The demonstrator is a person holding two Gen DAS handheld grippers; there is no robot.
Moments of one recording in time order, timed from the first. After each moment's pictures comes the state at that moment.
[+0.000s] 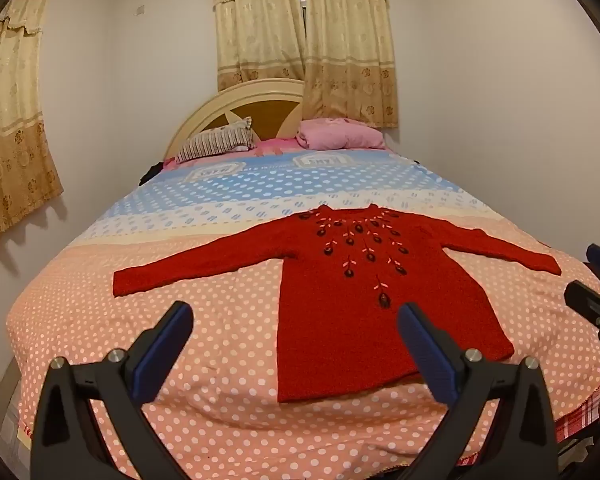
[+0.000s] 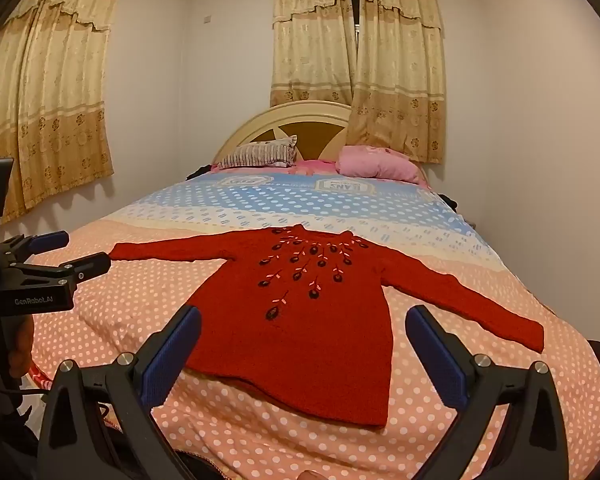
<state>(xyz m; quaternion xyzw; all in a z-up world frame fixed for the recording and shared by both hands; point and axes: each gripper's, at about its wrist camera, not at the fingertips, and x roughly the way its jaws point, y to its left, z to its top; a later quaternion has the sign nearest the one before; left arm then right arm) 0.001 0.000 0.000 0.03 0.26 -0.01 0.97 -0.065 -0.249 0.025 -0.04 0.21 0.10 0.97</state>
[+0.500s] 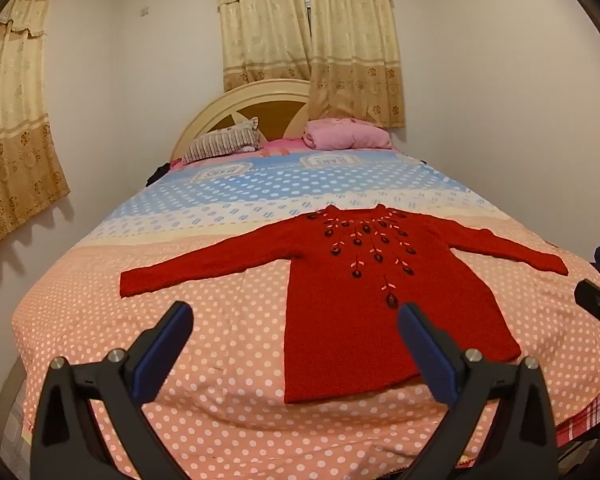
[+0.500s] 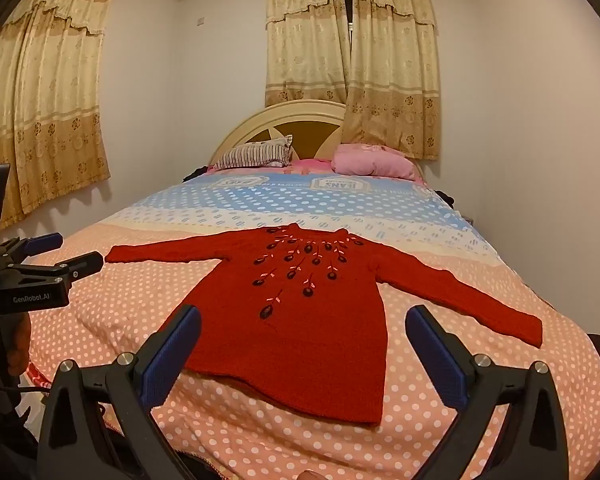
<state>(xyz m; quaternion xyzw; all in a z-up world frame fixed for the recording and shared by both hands) 0.003 0.001 -0.002 0.04 0.25 0.00 0.97 -0.065 -0.257 0.025 -0.02 0.21 0.10 0.97</state>
